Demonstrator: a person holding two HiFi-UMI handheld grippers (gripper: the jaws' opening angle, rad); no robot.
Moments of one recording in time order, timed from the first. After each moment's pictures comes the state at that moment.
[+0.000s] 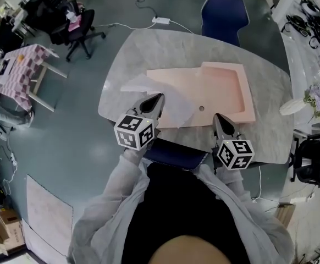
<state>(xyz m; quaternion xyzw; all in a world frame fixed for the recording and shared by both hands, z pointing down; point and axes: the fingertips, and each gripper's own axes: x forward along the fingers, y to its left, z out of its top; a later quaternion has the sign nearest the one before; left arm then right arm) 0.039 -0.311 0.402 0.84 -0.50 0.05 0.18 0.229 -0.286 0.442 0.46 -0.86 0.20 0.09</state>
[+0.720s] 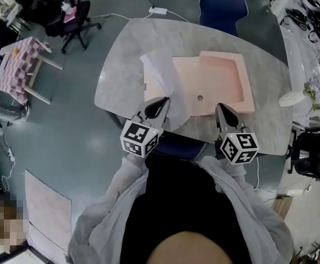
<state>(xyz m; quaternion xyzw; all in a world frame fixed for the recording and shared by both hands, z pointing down) 0.065 -0.269 0.418 0.87 -0.47 0.06 0.13 0.229 -0.282 0.419 0.46 -0.87 0.18 0.08</state>
